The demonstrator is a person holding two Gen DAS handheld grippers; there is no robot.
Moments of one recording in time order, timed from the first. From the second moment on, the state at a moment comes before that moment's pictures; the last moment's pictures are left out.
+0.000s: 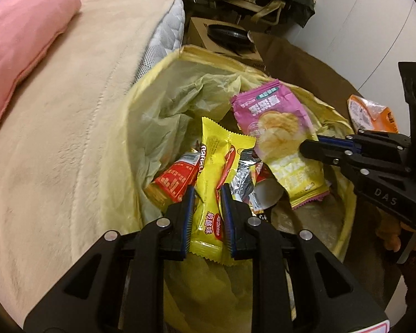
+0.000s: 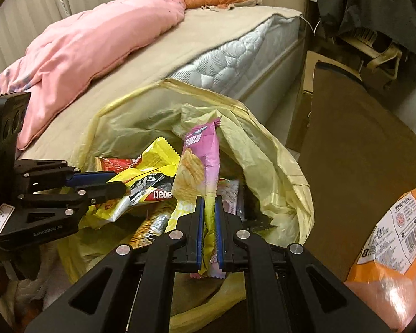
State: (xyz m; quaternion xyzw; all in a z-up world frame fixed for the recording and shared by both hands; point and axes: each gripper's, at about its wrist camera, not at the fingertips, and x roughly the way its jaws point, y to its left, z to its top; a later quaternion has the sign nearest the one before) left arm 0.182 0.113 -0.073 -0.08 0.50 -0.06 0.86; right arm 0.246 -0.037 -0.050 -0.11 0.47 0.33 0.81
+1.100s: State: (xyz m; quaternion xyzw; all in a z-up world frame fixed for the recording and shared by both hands) left arm 0.159 0.125 0.008 -0.15 0.41 -0.05 0.90; right arm 0.209 -0.108 0.015 -0.07 0.39 0.30 0.87
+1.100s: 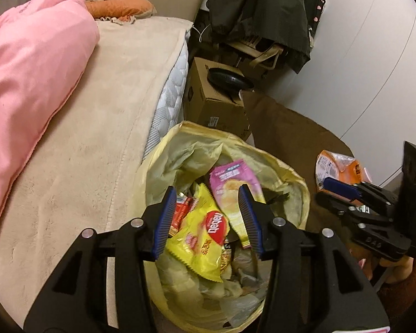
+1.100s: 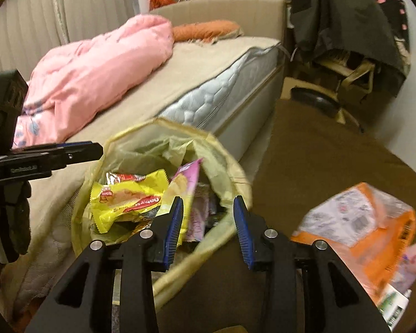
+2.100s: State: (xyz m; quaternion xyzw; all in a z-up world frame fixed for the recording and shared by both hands) left arm 0.202 -0.093 -0.002 -0.09 0.40 -0.23 0.89; right arm 0.181 -0.337 -0.013 -0.04 0.38 0.16 0.91
